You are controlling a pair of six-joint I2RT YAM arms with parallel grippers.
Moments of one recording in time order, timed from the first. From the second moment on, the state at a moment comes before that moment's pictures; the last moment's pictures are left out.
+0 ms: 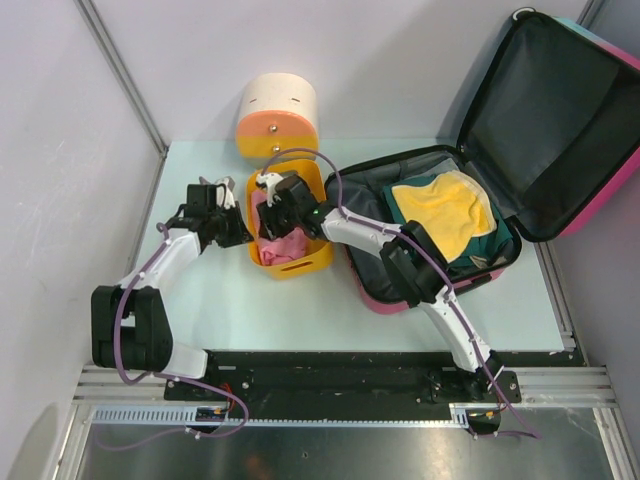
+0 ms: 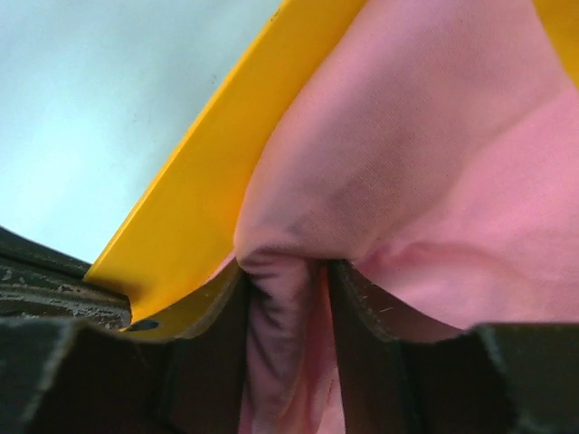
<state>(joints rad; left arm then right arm) -0.07 1.42 0.95 -0.41 0.29 -0.29 0.84 2.38 1.93 -0.11 -0.24 0.23</state>
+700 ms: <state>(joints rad) -0.09 1.36 0.92 -0.44 0.24 -0.28 0.85 2.37 1.99 -0.35 -0.10 0.07</state>
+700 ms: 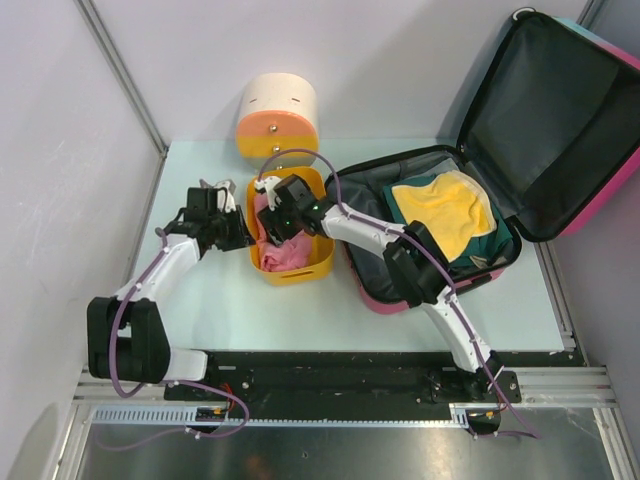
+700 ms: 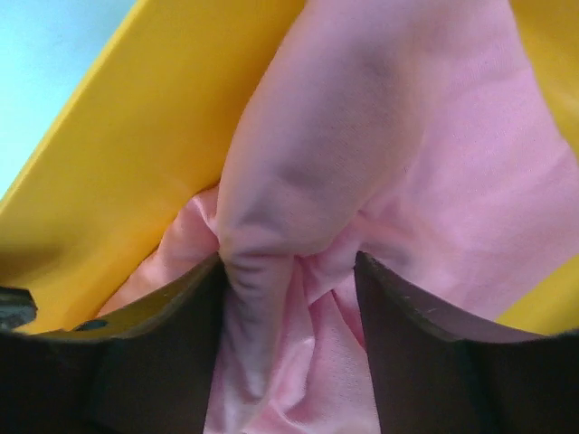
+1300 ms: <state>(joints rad) 0.03 1.23 0.92 -0.45 0.43 -0.24 0.71 2.21 1.85 -0.21 -0.42 0.24</state>
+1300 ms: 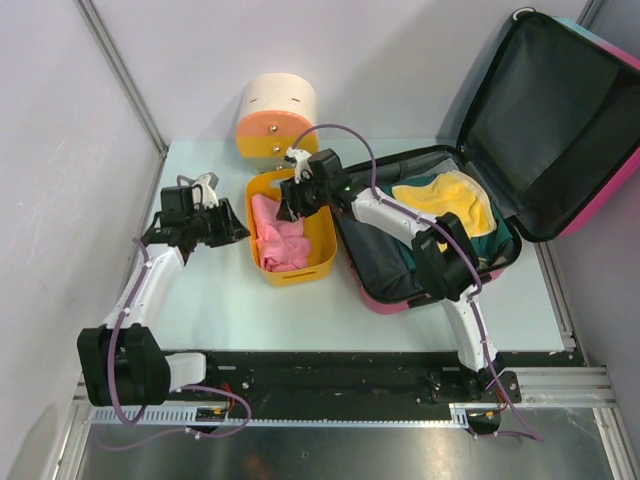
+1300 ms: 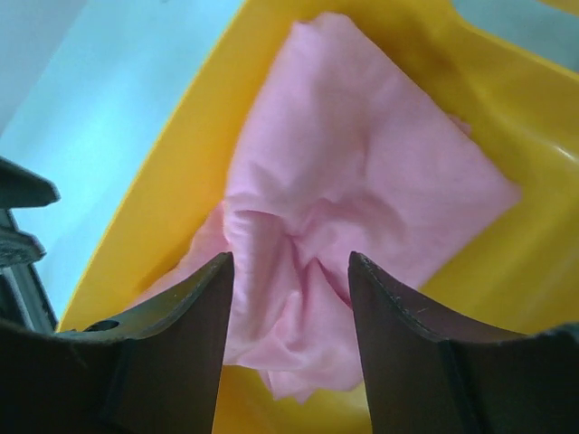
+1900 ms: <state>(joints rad) 0.03 1.35 0.92 -0.45 0.43 -0.24 0.79 2.36 1.94 -0.41 -0.09 0.21</state>
